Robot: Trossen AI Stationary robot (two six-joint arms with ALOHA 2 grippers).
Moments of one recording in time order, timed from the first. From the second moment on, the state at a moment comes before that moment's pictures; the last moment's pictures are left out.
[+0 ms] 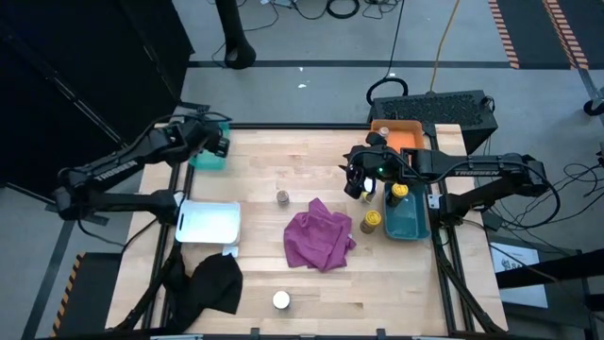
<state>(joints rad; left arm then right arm) 0.56 0.99 0.97 -0.99 -0.57 -0.55 -0.09 1.23 1.05 -0.47 0.39 0.10</state>
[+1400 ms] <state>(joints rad) 0.82 1.20 0.70 -0.65 -0.38 -0.54 -0.09 1.23 1.05 -0.47 0.39 0.07</state>
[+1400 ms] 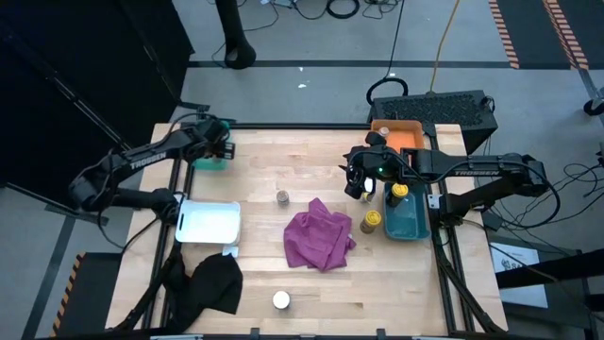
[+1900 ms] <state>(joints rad) 0.84 1.24 0.70 -0.61 -0.39 -0.49 -0.09 1.23 1.05 -0.49 0.39 0.09</state>
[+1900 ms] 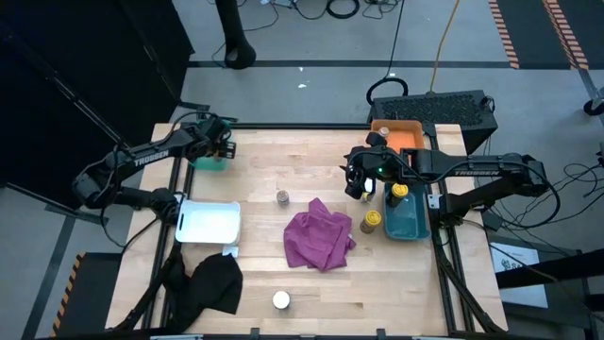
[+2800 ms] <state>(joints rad) 0.56 0.88 0.80 -0.69 -0.38 -0.33 -0.09 1.34 1.05 -0.44 0.39 0.14</state>
